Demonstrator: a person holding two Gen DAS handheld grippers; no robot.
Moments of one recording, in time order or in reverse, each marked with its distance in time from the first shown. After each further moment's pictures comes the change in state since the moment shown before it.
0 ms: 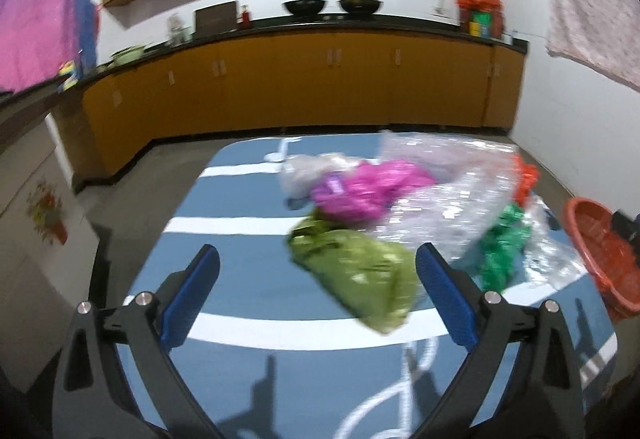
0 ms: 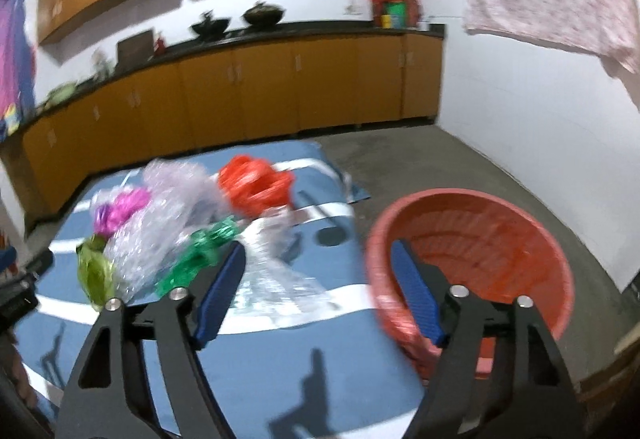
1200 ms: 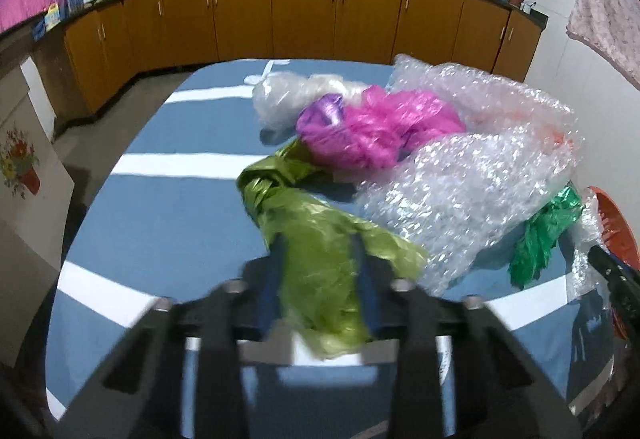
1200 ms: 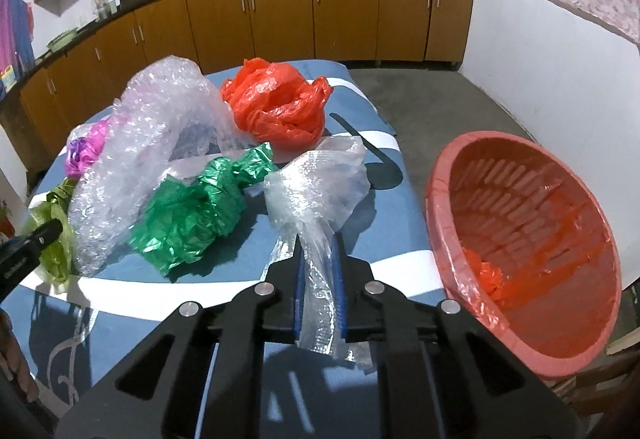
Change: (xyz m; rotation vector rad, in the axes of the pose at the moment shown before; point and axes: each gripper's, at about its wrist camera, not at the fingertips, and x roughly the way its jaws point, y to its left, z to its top) left arm 0.085 -0.010 -0.009 -0.071 0.248 -0.057; right arm 0.048 0.016 -0.017 -0.019 0.208 0.029
